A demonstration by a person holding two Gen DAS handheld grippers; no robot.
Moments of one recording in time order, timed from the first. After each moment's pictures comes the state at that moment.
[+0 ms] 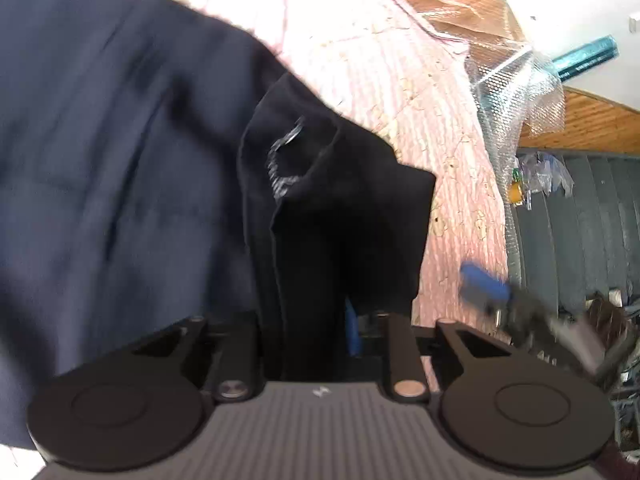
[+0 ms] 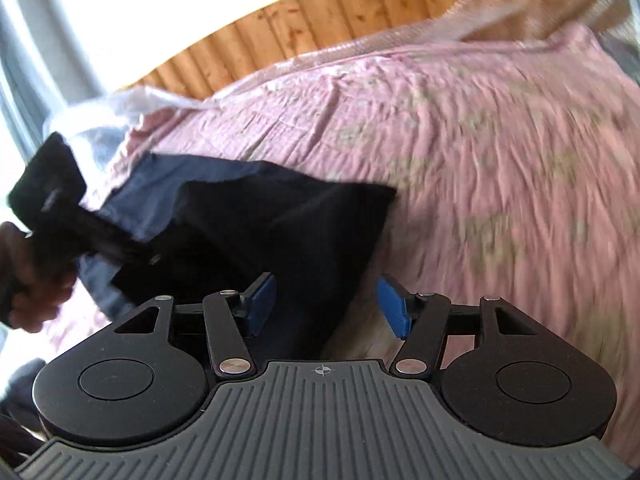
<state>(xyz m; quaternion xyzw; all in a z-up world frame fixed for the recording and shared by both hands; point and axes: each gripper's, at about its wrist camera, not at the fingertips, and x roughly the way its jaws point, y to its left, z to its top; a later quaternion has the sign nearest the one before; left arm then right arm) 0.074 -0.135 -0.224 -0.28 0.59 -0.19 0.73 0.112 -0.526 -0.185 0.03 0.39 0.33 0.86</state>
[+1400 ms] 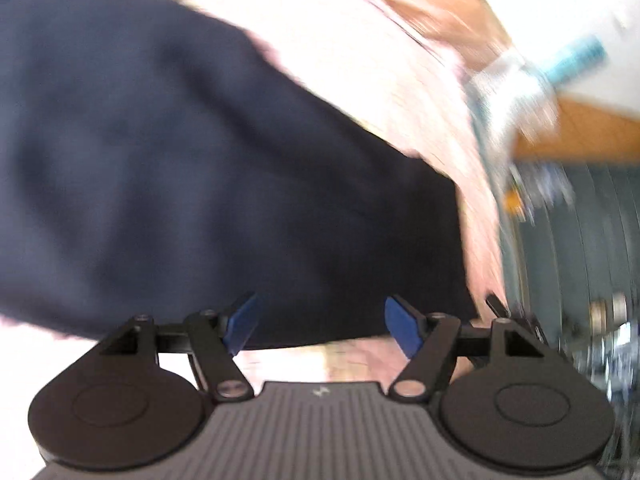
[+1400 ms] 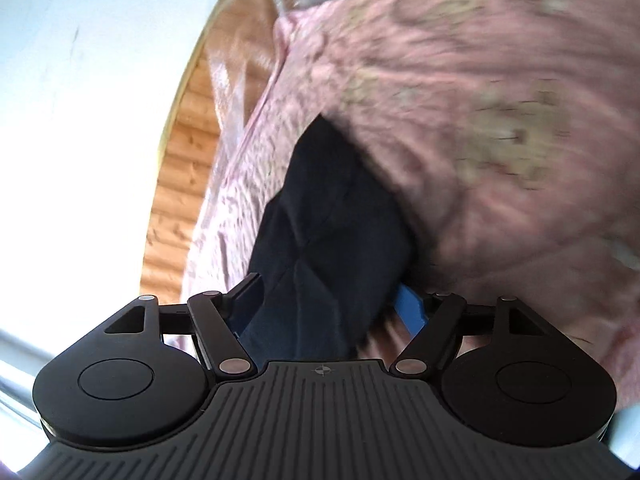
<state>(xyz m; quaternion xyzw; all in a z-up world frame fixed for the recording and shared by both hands) 0.013 -0.100 -0.194 -0.32 0.55 -0.11 0.76 0.031 -0.692 -0.262 0.47 0.35 0.09 0.80</state>
